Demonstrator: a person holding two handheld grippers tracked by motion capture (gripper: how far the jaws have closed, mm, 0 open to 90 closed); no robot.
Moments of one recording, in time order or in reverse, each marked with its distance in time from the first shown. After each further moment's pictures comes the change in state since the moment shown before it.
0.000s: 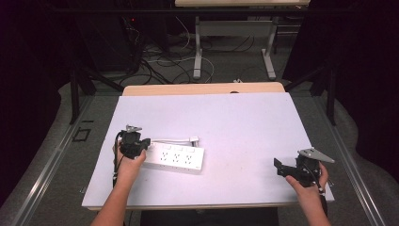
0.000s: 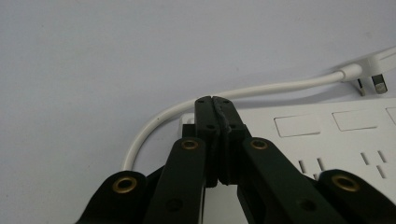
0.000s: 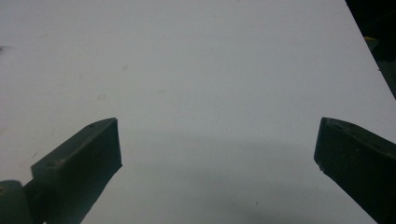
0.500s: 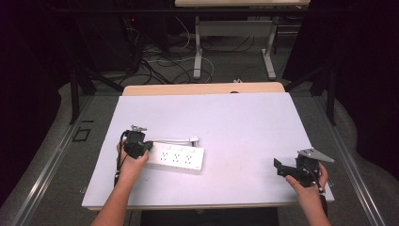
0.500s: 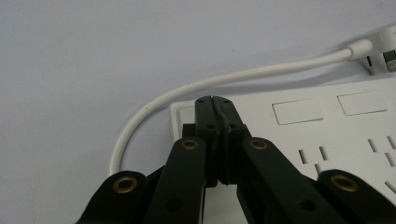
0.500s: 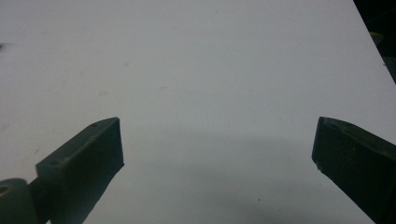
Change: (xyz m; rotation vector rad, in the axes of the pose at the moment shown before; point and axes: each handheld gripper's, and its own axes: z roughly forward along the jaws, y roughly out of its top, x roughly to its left) left arm -0.007 0.002 0.009 0.073 0.006 0.034; right arm -0.002 -0.001 0.001 0.012 0.009 -0.010
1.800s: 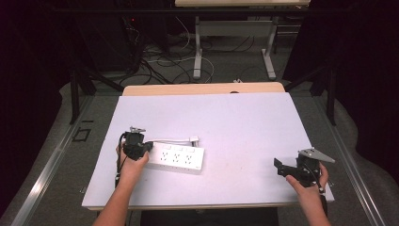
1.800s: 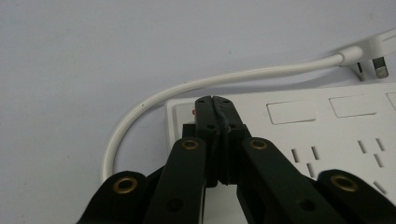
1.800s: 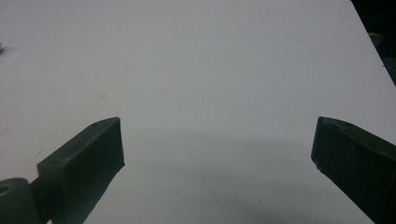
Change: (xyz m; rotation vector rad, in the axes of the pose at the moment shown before) left arm -0.001 -0.005 -0.003 -0.037 -0.025 -0.032; right arm 0.000 0.000 0.000 -0.007 0.001 0.017
